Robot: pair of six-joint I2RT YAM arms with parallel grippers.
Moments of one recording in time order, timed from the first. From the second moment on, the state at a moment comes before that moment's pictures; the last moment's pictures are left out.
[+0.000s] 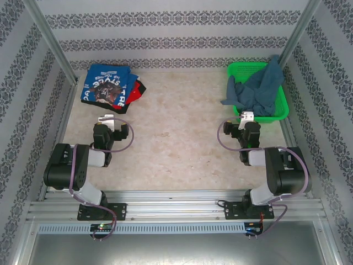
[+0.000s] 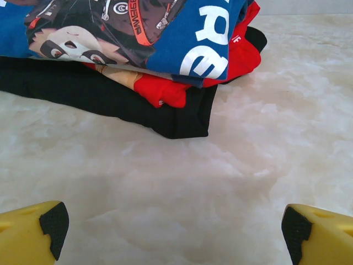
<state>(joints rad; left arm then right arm) 0.01 1.59 0.38 0.84 -0.04 -0.01 0.00 1.52 0.38 0.76 0.01 0.05</state>
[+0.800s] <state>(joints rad) 0.01 1.59 0.38 0.84 -0.04 -0.01 0.01 1.51 0.38 0.74 0.02 0.04</state>
